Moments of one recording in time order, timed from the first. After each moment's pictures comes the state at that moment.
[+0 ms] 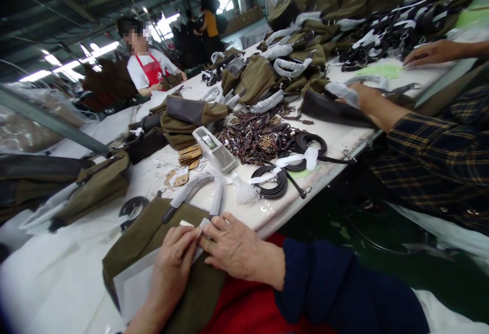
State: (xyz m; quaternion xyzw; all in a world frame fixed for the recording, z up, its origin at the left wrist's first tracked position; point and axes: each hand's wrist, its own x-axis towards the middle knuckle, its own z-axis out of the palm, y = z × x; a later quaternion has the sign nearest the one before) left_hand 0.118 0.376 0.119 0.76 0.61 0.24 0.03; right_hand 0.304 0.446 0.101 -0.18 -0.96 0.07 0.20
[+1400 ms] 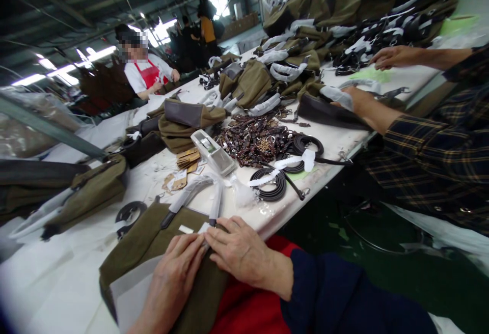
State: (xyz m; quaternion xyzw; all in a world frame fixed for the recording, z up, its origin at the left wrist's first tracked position) left_hand 0.122 0.368 0.126 0.82 0.56 0.13 -0.02; right_hand 0.311 0.440 0.080 -0.23 -0.92 0.13 0.28
